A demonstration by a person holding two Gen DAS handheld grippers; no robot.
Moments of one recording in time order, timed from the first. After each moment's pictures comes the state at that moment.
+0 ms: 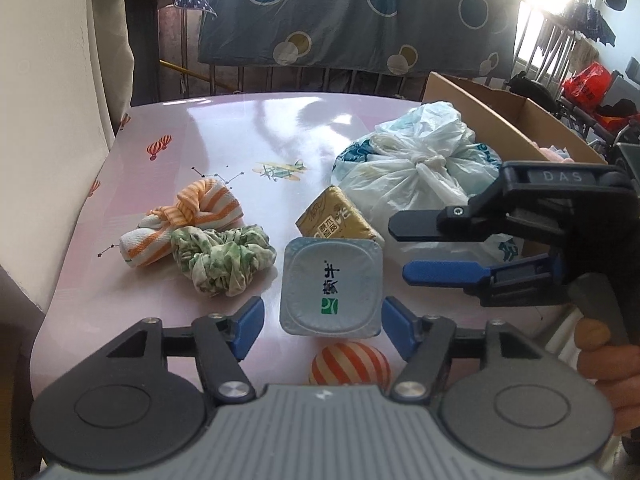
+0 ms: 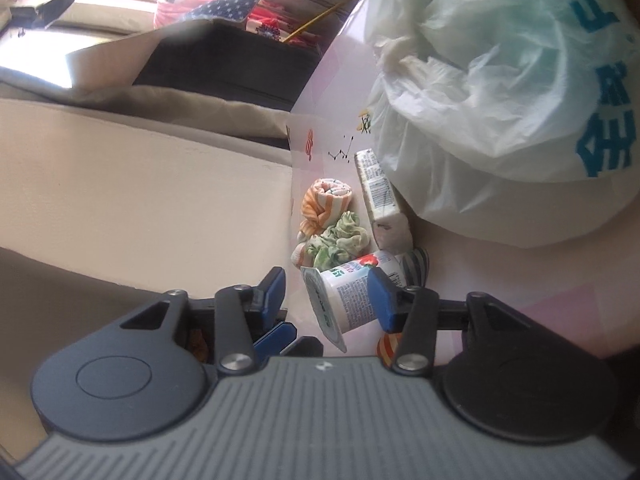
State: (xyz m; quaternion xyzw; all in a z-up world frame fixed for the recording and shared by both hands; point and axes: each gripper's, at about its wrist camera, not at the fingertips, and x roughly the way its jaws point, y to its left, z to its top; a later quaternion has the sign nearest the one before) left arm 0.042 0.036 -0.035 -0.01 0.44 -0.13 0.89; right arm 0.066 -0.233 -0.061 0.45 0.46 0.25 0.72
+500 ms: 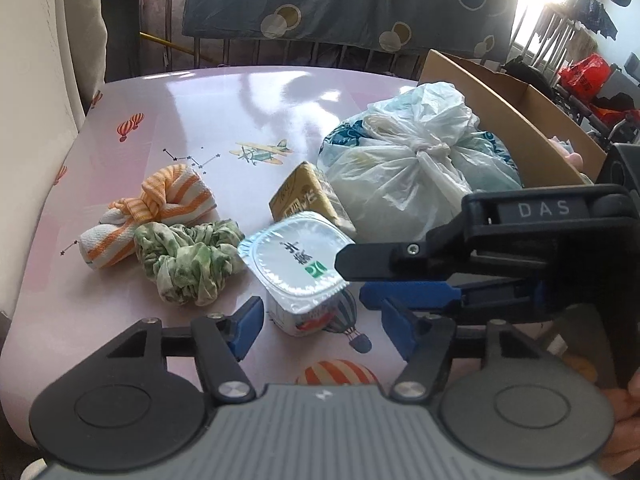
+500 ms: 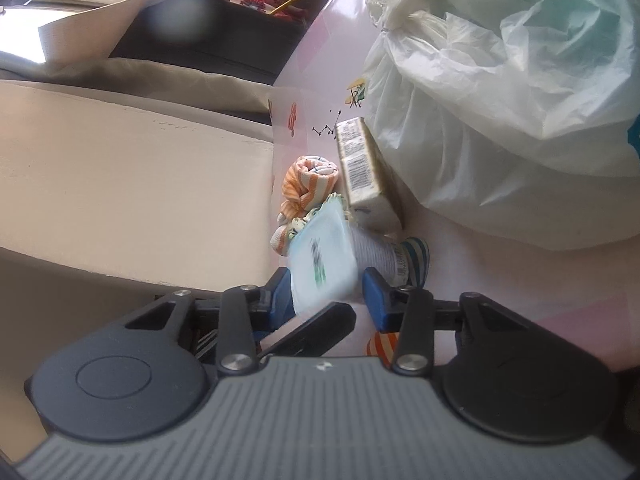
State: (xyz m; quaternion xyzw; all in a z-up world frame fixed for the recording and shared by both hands) left arm 0.076 0.024 -0.052 -0.02 0.47 -0.15 0.87; right arm 0.082 -0.214 -0.072 0.43 0.49 0.25 0.72
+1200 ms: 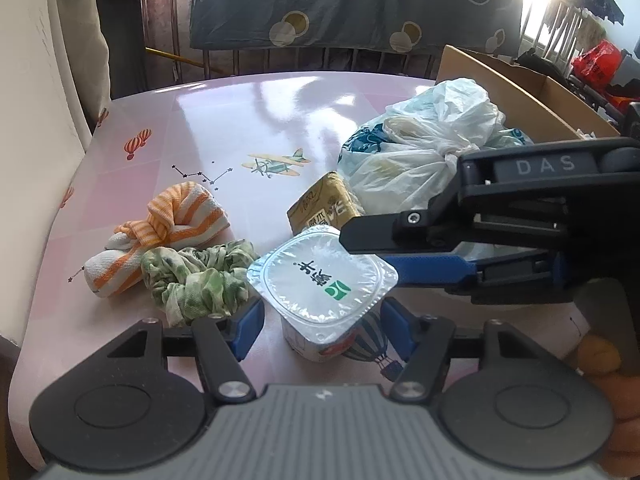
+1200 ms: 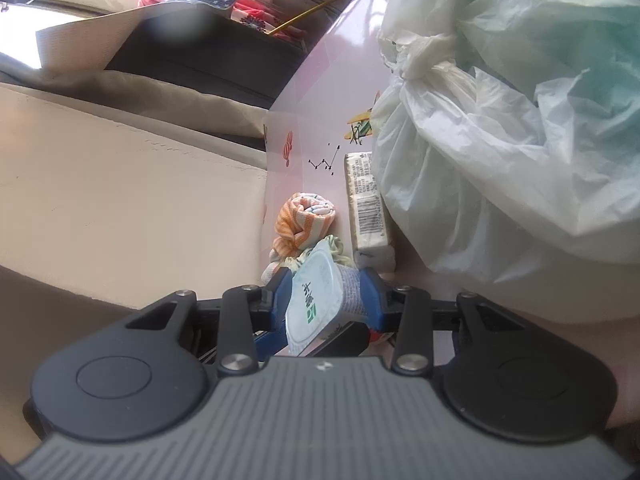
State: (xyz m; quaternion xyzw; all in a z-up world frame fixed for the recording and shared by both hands) left arm 0.097 0.020 -0.065 0.01 0.46 -0.13 0.88; right arm 0.104 -0.206 -0.070 0.42 0.47 0.23 0.75
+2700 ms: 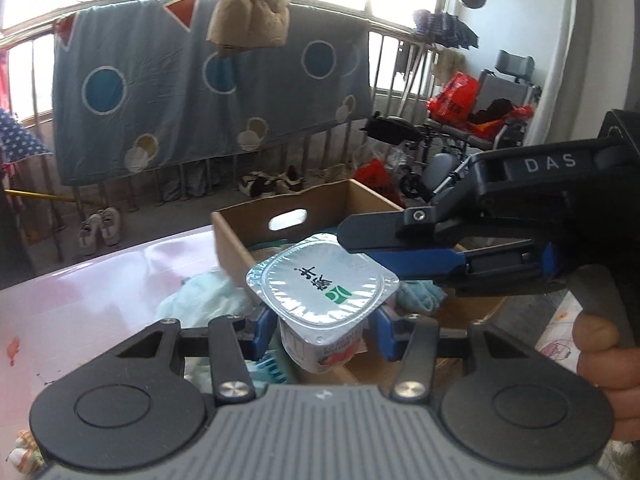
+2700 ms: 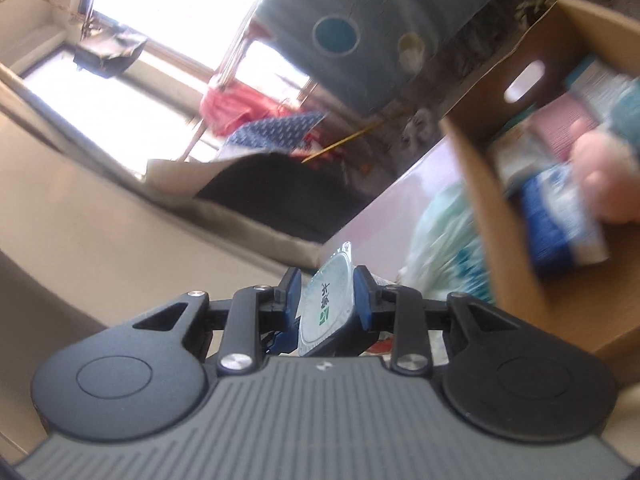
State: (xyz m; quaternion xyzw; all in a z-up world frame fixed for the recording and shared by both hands) left arm 0.086 -0.185 0.093 0.05 0.33 -0.32 0.89; right arm 0.038 -0.431 0.130 0.43 0.32 0.20 0.82
